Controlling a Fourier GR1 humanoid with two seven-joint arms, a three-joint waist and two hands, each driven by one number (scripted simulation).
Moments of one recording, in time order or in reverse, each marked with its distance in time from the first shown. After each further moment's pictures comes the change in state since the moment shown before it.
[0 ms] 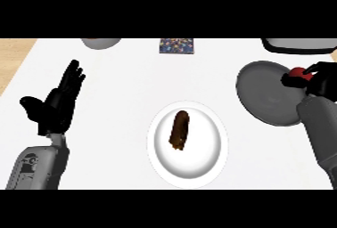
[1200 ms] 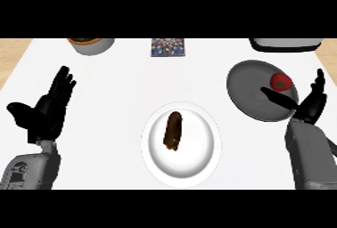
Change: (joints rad) left arm 0.057 0.016 0.032 -0.033 0.011 -0.003 0.021; right arm 0.188 0.227 -0.297 -0.229 -0.622 0.142 -0.716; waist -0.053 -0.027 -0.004
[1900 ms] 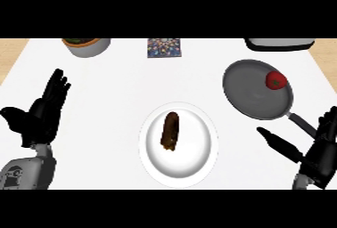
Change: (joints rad) left arm 0.028 0.012 0.018 -0.008 0.001 -0.003 -0.015; right arm 0.601 0.153 0.392 -0.824 -0.112 0.068 0.162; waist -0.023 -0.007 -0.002
